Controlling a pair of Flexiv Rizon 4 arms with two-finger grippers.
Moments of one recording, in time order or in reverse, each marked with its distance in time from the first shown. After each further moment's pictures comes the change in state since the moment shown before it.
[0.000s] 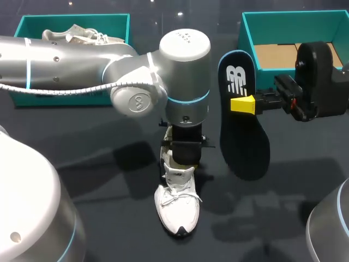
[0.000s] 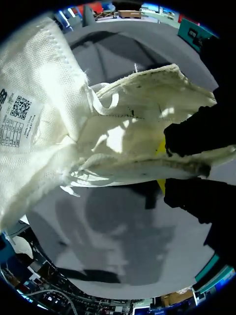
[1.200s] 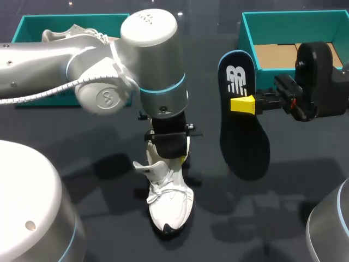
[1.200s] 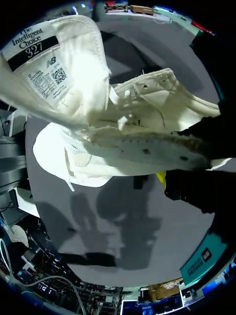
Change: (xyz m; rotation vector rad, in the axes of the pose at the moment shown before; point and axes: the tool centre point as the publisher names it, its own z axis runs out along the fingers) left arm 0.025 -0.020 -0.056 -0.046 -0.088 -0.072; right arm 0.000 0.000 0.000 0.000 0.000 0.000
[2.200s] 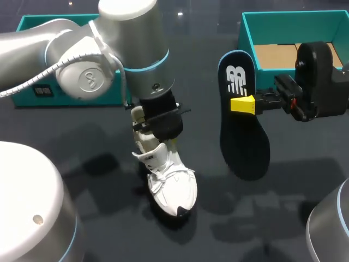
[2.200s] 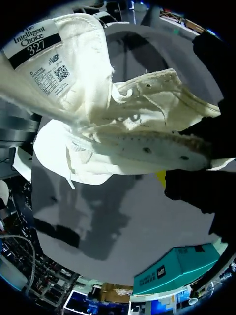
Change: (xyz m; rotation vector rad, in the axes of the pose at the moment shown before) left arm 0.021 0.015 -0.046 -0.013 -0.032 -0.325; right arm 0.000 0.000 0.000 0.000 0.000 0.000
